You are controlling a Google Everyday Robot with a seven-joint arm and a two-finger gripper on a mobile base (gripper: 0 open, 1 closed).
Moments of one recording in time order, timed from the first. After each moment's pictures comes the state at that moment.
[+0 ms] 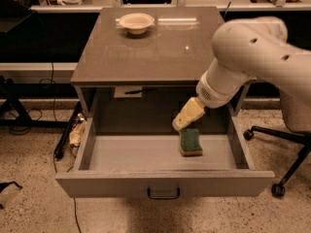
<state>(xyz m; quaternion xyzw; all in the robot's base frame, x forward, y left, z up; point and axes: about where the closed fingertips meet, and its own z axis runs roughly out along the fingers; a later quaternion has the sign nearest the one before) 0.548 -0.136 0.783 -0.31 0.94 0.04 0.14</state>
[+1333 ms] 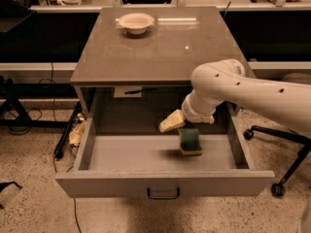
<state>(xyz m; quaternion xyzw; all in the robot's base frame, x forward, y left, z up) 0.601 -0.117 0.660 -0.14 0.98 0.08 0.12</state>
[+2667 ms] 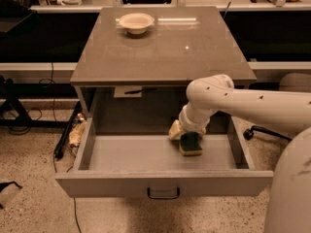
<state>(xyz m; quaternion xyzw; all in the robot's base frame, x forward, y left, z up) 0.608 -0.112 0.594 -0.09 0.99 0.08 0.09</state>
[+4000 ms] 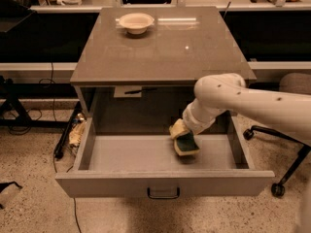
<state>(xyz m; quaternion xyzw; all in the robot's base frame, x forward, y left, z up) 0.598 -0.115 0.618 -0.11 0.98 0.10 0.11</state>
